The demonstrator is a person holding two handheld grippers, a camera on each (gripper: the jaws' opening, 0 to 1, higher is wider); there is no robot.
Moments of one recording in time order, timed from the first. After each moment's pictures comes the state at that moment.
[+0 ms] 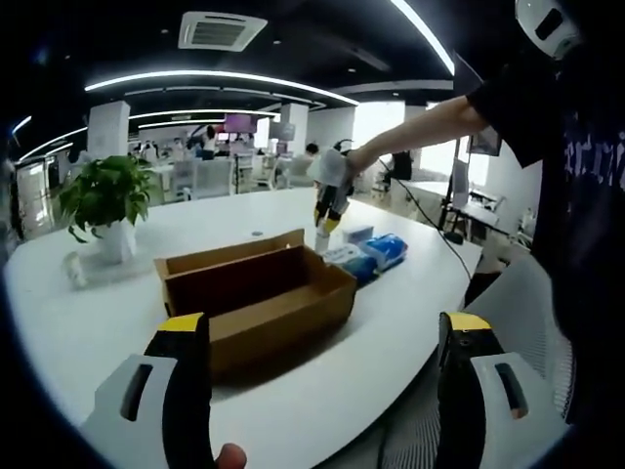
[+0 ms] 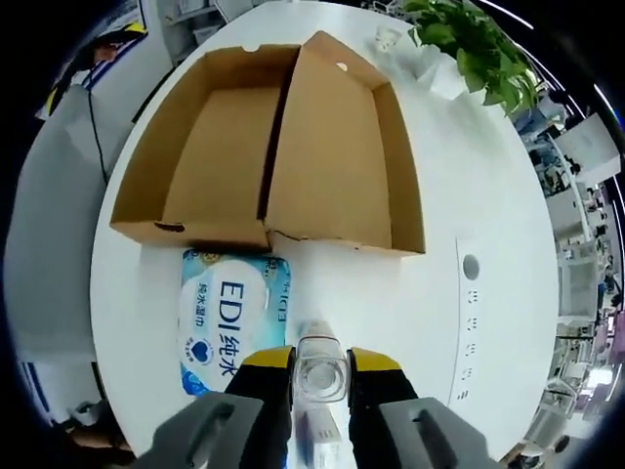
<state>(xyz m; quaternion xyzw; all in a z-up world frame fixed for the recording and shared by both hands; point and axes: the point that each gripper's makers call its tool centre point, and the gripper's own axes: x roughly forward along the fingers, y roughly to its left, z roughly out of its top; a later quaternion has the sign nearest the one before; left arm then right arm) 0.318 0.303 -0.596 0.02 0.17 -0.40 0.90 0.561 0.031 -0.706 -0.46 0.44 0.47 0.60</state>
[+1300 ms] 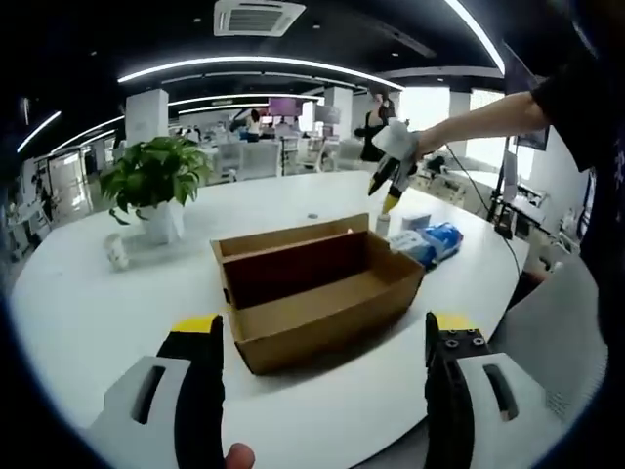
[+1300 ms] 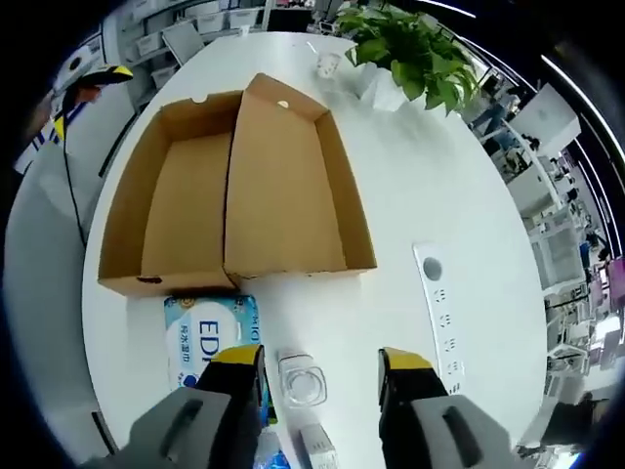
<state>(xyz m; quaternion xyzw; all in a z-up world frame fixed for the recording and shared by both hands) 0.372 0.354 -0.613 0.04 0.21 -0.29 0.93 0.589 0.038 -0.676 -0.40 0.41 0.43 0.70</state>
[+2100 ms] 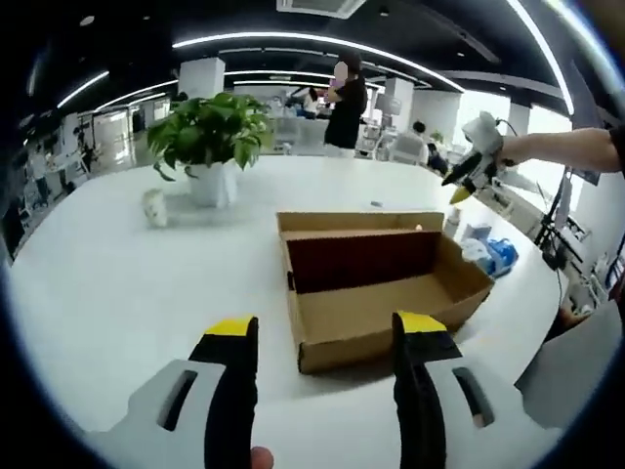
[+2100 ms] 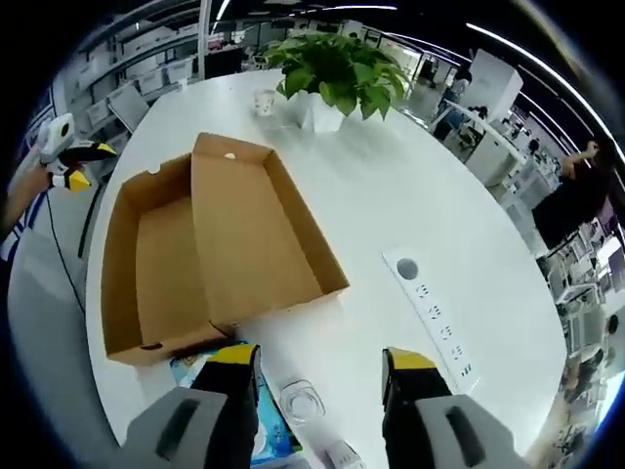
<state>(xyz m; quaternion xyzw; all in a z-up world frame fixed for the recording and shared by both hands) 0.427 0.407 -0.643 -0.01 0.26 -0.17 0.95 0.604 0.047 -0.657 -0.27 0.41 0.37 0.79</state>
